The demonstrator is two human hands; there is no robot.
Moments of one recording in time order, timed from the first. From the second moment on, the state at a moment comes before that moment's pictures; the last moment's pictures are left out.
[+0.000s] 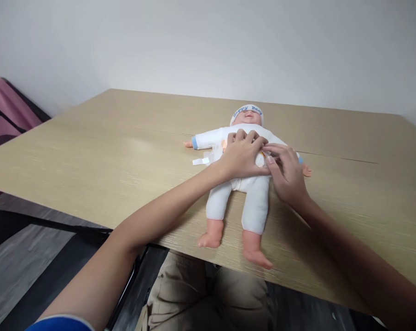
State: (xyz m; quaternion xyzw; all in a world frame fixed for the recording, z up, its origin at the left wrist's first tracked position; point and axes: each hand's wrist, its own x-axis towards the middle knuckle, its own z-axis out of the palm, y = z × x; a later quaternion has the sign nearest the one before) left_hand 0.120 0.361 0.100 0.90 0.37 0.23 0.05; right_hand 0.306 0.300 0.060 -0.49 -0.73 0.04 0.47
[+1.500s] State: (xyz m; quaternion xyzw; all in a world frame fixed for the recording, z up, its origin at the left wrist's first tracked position) left_hand 0.052 0.402 0.091 0.72 0.30 0.38 0.50; right_hand 0.237 0.354 0.119 -0.54 -0.76 0.18 0.31
